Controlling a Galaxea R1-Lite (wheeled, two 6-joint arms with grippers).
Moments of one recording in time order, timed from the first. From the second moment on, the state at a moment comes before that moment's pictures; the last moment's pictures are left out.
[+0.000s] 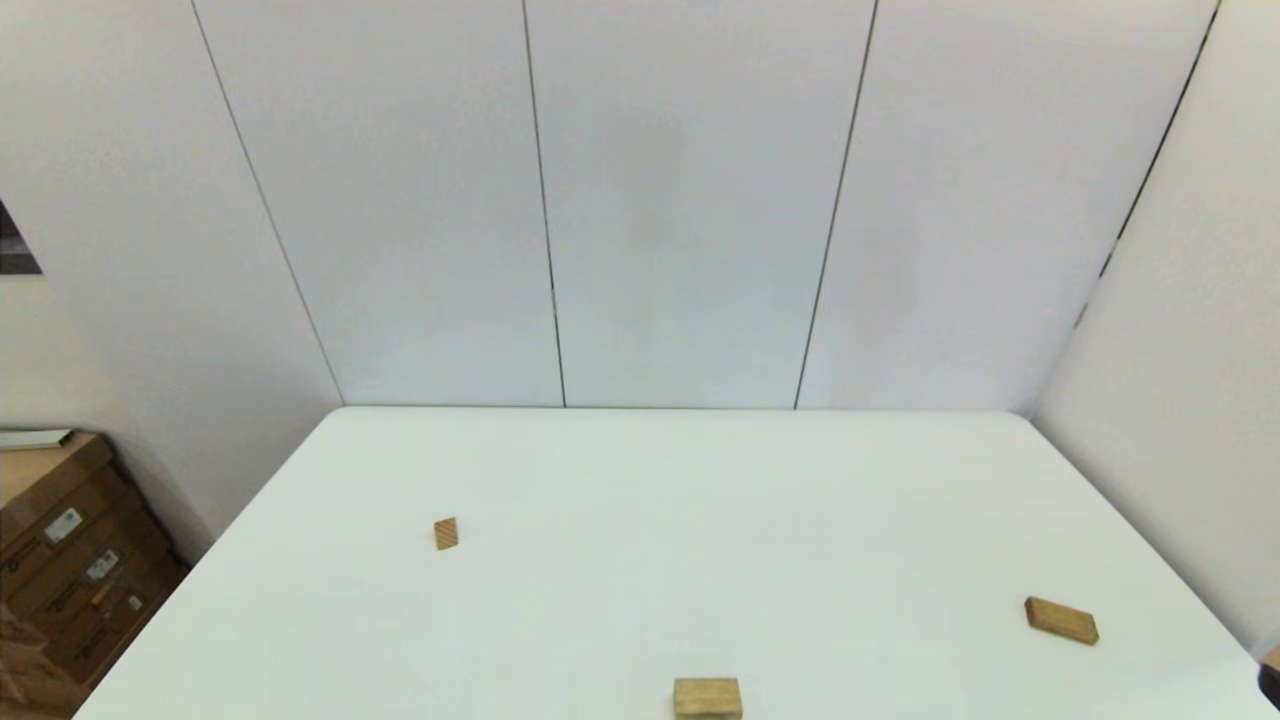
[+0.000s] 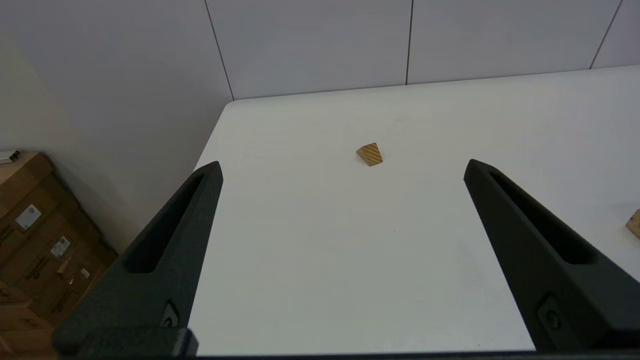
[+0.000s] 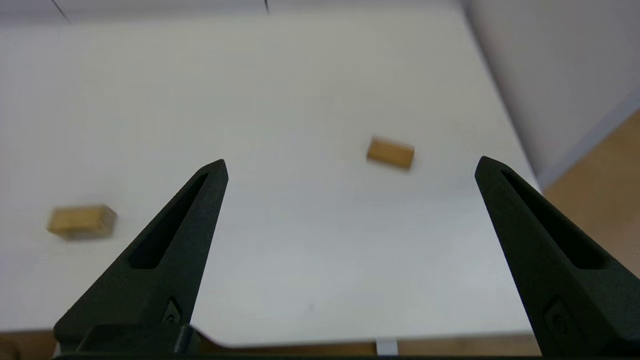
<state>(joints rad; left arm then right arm) 0.00 0.00 0.00 0.01 -0.02 0.06 0.00 0.56 -0.35 0.17 -0.07 0.04</state>
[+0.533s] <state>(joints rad) 0.00 0.00 0.00 0.01 -0.02 0.06 -0.10 1.58 -0.61 -0.07 -0.01 -0.05</state>
